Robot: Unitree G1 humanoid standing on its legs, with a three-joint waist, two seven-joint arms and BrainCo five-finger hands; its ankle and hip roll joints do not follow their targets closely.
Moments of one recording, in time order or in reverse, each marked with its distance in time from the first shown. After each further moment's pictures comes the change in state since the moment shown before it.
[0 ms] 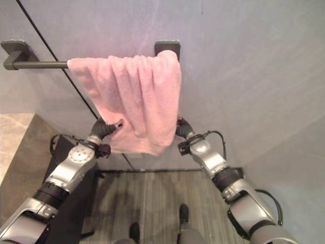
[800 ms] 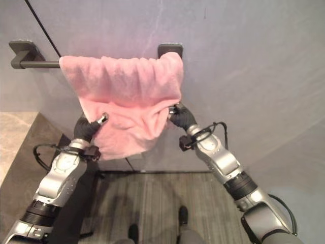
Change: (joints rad) left arm 0.174 -0.031 0.231 -0.315 -0.038 -0.023 0.007; right arm 0.056 -0.116 -0.050 -0.401 0.155 -0.051 0.082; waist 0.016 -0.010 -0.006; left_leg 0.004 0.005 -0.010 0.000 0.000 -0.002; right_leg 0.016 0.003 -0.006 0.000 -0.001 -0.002
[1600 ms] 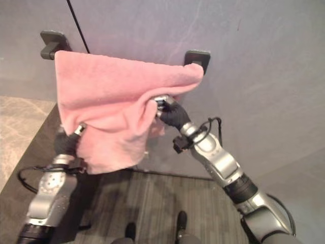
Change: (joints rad) left arm 0.217 -0.107 0.087 0.003 -0.057 -0.011 0.048; right arm 0.097 0.012 -0.010 -0.137 -0.042 -0.010 0.044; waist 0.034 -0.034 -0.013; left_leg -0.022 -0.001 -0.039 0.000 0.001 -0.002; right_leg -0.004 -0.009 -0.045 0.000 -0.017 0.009
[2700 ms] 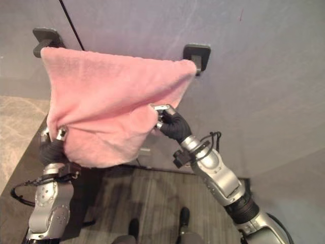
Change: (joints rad) left arm 0.101 -0.126 0.122 -0.035 -0.001 -0.081 0.081; right arm 0.111 0.041 -0.016 -0.086 -0.019 -0.062 0.020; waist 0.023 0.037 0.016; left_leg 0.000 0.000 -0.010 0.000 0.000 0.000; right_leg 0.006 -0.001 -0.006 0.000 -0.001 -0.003
